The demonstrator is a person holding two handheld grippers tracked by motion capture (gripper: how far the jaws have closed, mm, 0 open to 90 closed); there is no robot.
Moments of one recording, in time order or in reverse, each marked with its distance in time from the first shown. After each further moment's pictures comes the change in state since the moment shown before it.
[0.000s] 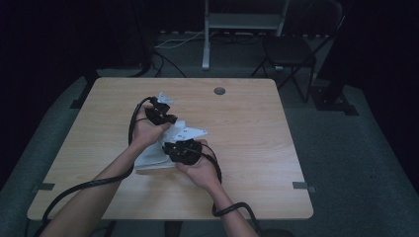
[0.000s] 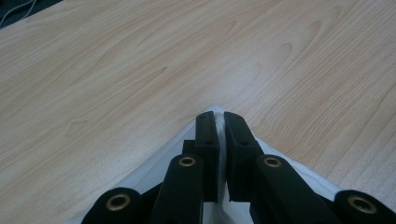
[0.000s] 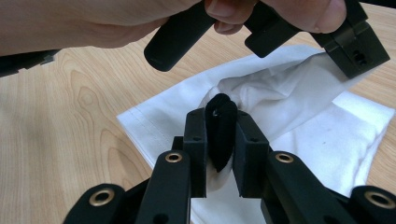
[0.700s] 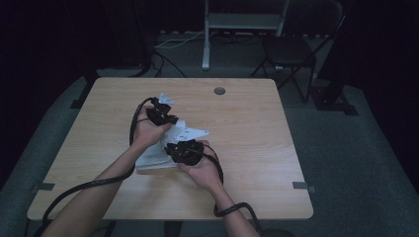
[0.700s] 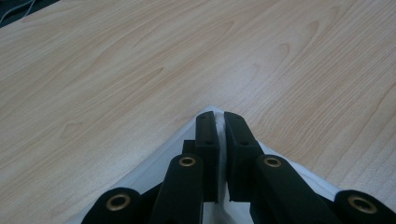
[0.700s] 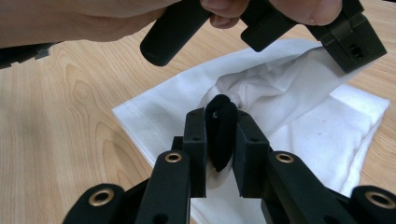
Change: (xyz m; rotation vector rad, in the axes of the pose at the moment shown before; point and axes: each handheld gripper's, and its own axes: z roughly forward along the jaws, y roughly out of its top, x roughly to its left) left arm -0.002 0.000 0.002 -0.006 -0.001 0.001; right arm -0.002 -0.003 -0.002 0.018 -0.011 0.000
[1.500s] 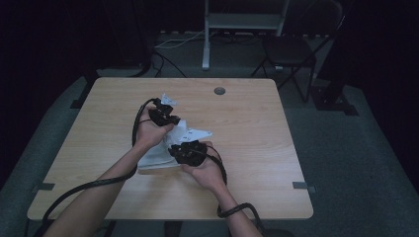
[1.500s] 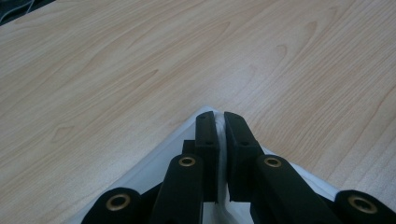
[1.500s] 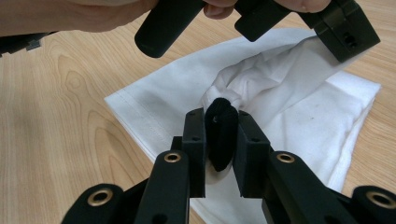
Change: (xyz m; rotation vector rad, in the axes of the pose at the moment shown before) left arm -0.005 0.001 0.005 -0.002 0.000 -0.001; right arm -0.006 -0.007 -0.005 0.021 -0.012 0.007
